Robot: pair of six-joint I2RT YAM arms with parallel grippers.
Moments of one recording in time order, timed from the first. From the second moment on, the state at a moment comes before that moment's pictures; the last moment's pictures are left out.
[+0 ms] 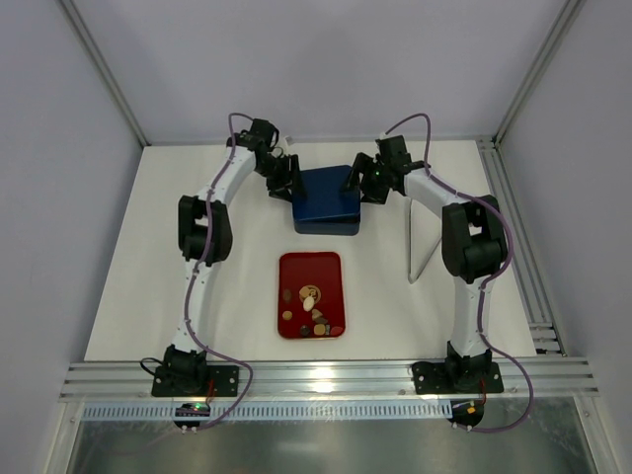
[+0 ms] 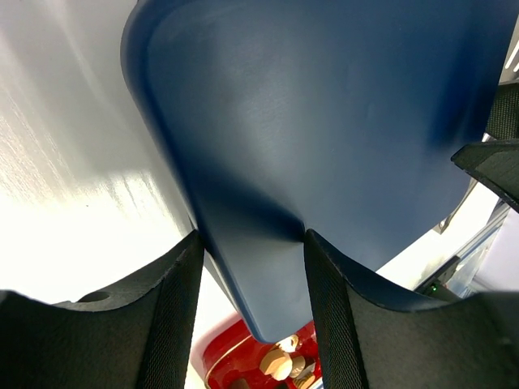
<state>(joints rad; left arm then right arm) -0.27 2.50 2.35 -1.01 0.55 -0.30 0.29 2.10 1.61 -0.33 -0.30 0.61</state>
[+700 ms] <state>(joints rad) -0.30 2.51 2.38 -1.04 0.50 -0.28 0.31 2.07 1.57 -0.34 -0.26 0.59</state>
